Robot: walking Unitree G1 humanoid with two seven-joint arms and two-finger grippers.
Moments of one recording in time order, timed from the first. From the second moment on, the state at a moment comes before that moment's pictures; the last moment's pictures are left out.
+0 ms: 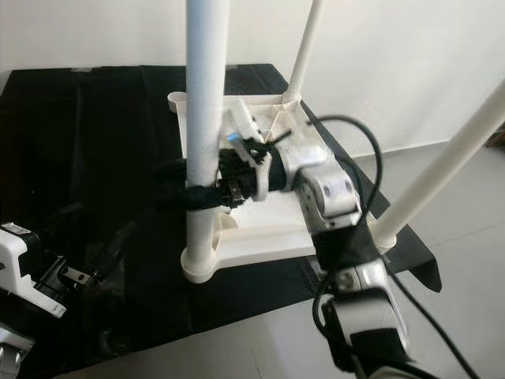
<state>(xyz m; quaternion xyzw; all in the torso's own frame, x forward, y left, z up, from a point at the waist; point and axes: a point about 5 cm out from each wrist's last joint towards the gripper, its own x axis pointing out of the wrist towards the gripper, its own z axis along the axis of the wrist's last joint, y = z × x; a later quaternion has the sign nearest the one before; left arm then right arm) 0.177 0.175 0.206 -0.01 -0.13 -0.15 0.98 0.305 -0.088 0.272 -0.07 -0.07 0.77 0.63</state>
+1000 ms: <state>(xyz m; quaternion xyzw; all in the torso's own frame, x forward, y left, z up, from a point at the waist) 0.181 0.177 0.205 -0.02 -0.13 -0.15 0.98 0.316 -0.059 0.232 -0.03 -0.02 0.34 0.94</state>
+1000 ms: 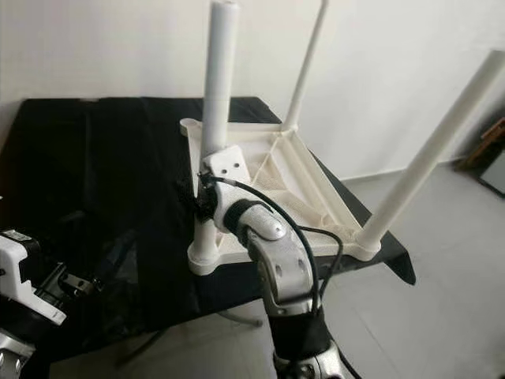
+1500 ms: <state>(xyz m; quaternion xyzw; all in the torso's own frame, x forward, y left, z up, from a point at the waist) 0.180 0.174 0.207 -0.02 -0.13 -0.15 0.98 0.325 -0.097 0.250 -0.15 -0.01 0.65 0.75</state>
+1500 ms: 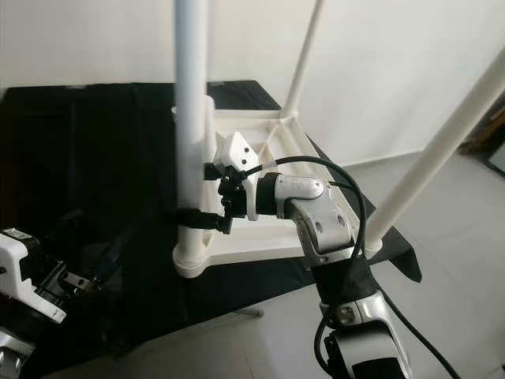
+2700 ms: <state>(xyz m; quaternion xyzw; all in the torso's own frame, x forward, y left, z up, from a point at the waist) 0.169 0.176 0.211 -0.02 -0.12 -0.16 0.98 0.309 -0.085 0.206 -0.06 -0.05 0.52 0.85</state>
